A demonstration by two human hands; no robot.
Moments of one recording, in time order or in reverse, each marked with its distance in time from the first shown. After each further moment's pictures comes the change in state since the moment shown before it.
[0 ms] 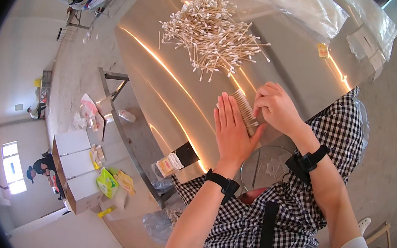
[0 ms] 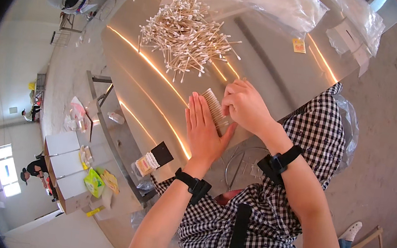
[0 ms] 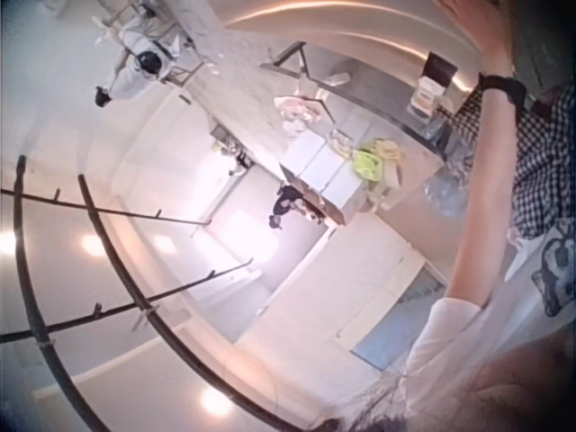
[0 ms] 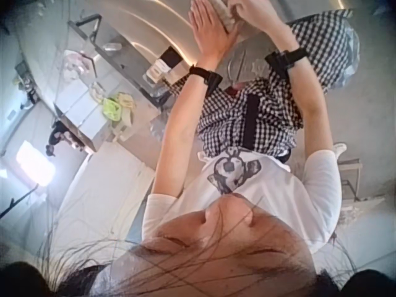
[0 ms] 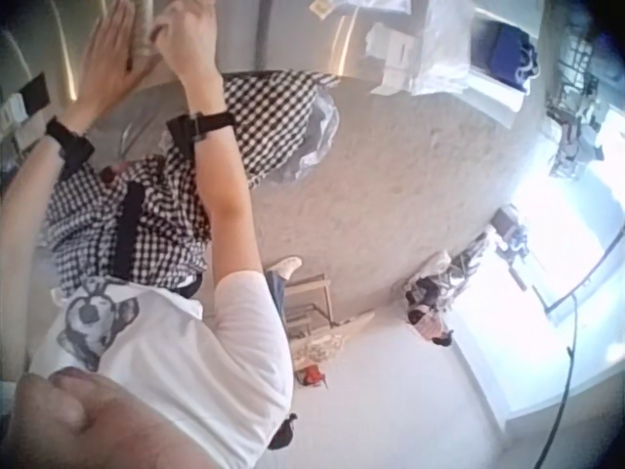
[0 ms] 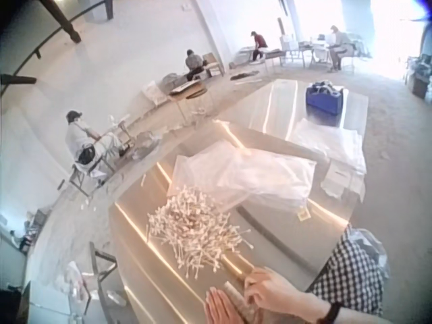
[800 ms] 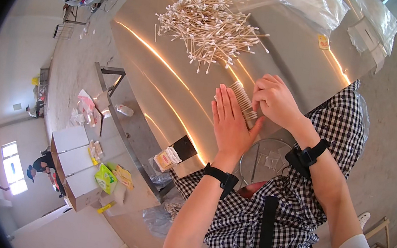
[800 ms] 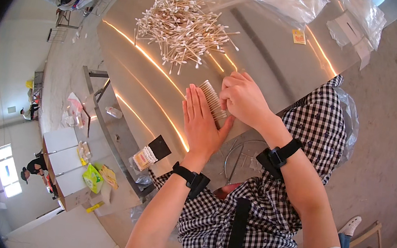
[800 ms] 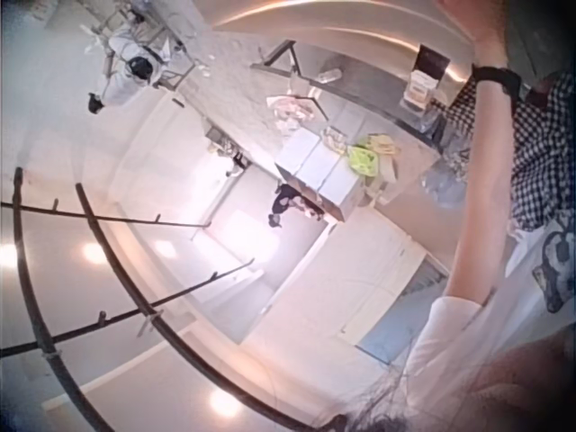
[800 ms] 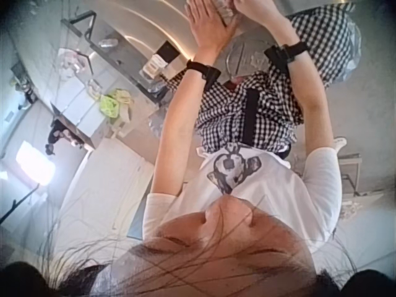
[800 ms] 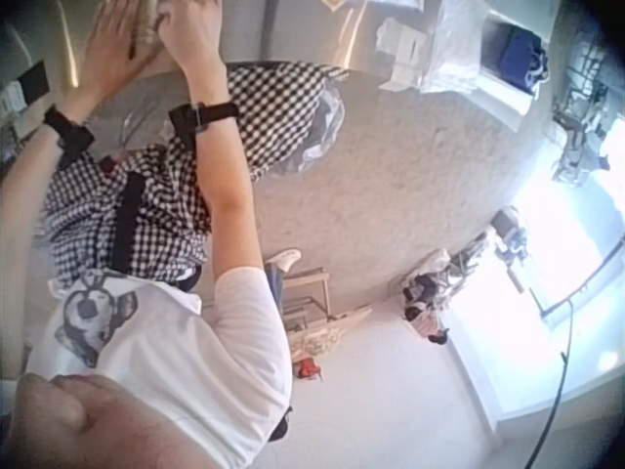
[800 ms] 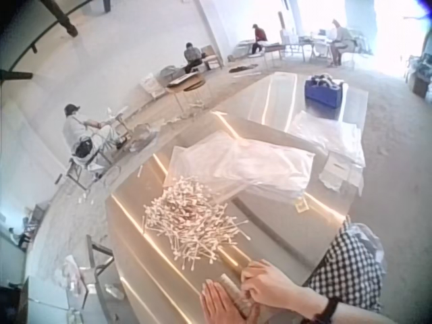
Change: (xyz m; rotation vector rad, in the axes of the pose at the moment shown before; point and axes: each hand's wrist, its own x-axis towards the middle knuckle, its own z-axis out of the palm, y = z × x) left_hand 0.001 -0.001 0.000 0.025 0.008 0.015; right_hand -0.001 -0.002 0.001 -0.035 -0.032 0.011
